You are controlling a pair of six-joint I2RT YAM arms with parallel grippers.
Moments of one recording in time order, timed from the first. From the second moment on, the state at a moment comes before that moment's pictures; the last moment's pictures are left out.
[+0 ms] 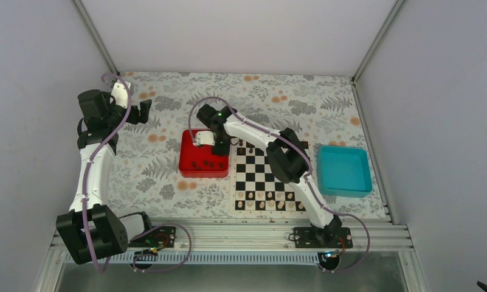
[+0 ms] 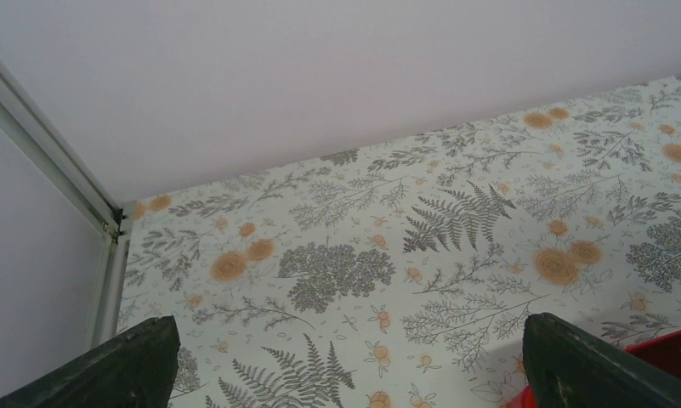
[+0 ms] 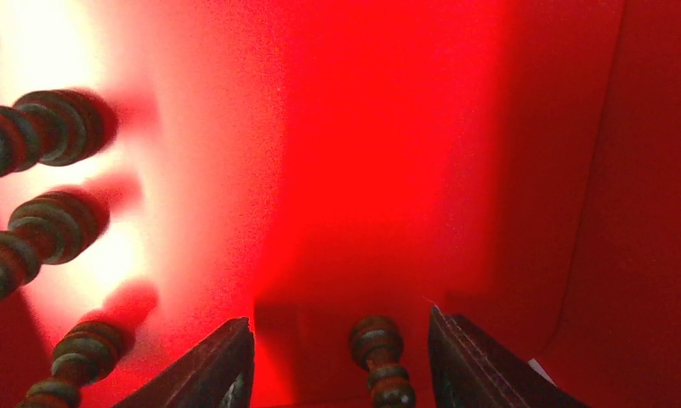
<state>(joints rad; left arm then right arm) 0.27 1.17 0.98 -0.23 0.46 0.25 0.85 2.38 2.05 -1.07 0.04 -0.71</state>
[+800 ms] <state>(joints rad) 0.27 1.16 0.98 -0.23 0.48 0.25 0.88 2.42 2.17 -1.11 0.12 -0.71</state>
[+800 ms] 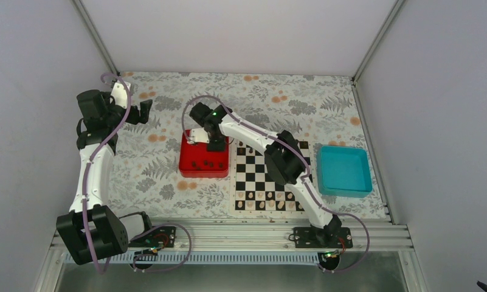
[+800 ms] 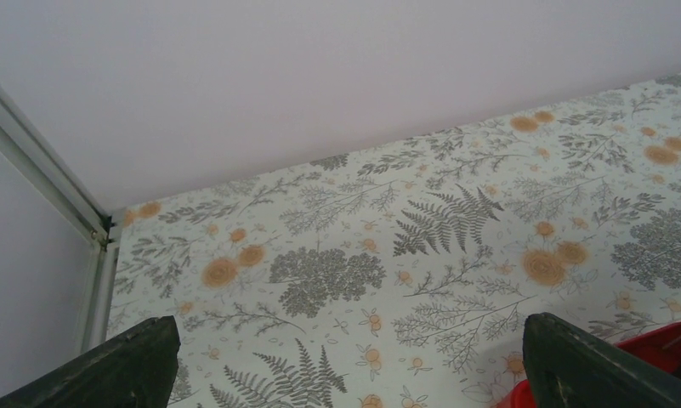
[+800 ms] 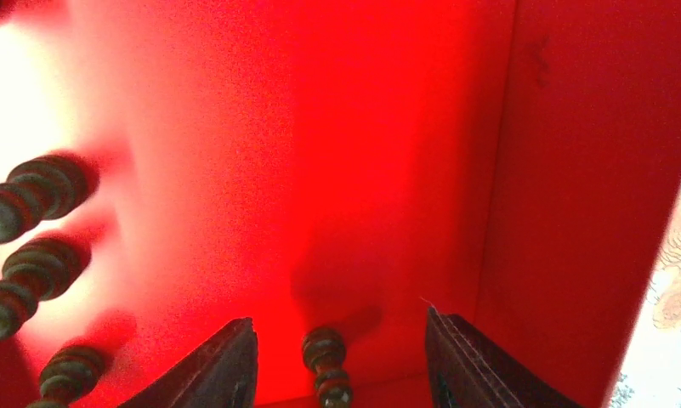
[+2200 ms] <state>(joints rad) -0.13 1.87 1.38 -0.51 0.29 0.56 0.83 2.13 1.67 -0.92 -0.05 -0.60</state>
